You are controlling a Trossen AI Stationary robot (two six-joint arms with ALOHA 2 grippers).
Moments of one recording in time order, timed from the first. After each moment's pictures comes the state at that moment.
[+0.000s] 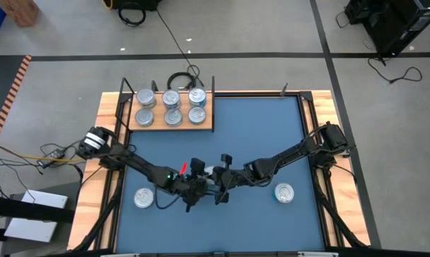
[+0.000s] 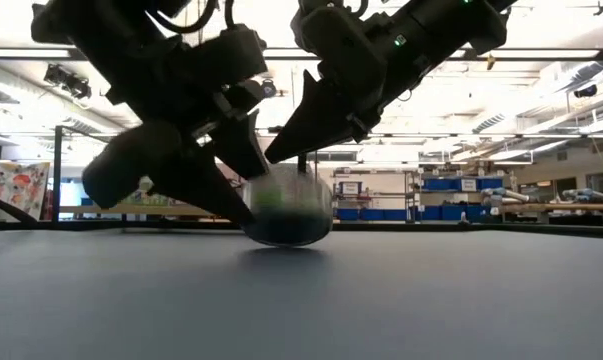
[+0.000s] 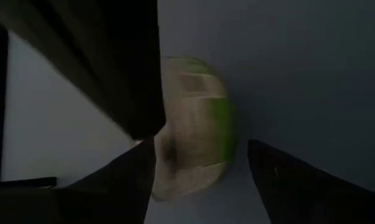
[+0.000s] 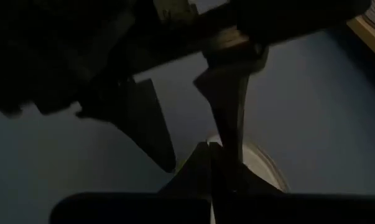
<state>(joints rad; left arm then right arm) -0.41 1.78 0.96 -0.14 -0.56 0.20 0.28 1.88 1.11 0.09 0.36 0.26</state>
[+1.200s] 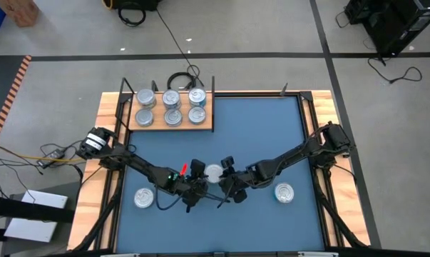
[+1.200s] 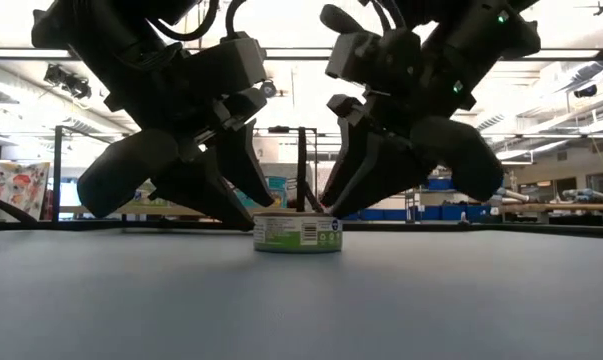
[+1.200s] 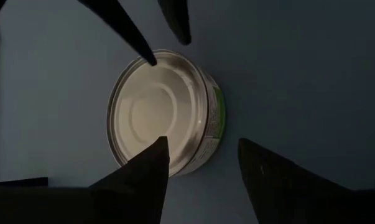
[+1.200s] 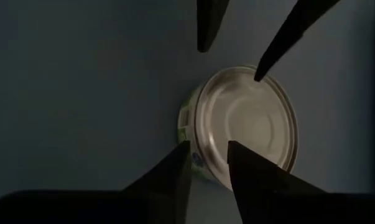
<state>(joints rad) -0.41 1.79 0.96 -0.13 -0.54 0.20 0.30 1.86 1.06 -0.12 0.34 -0.29</state>
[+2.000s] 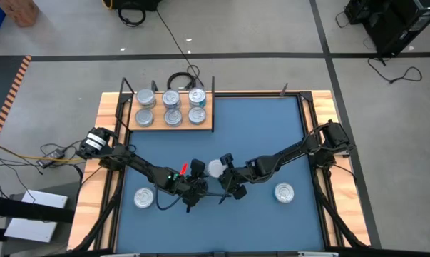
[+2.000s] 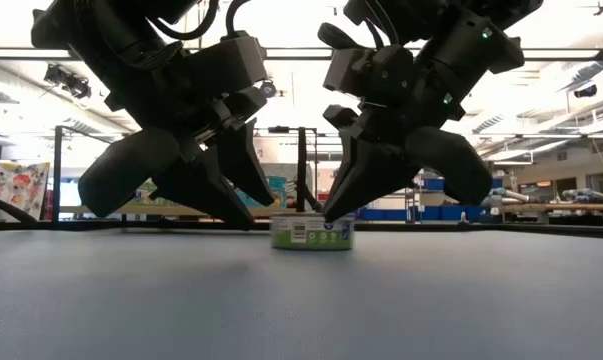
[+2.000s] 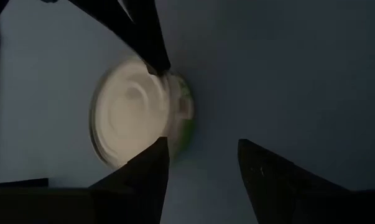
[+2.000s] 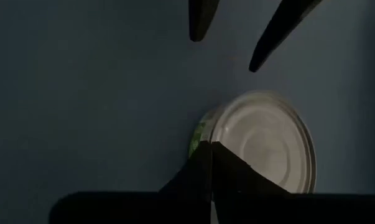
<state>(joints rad) -0.41 1.79 0.96 -0.13 -0.55 0.20 0.25 1.86 1.03 -0.09 0.26 -0.34</state>
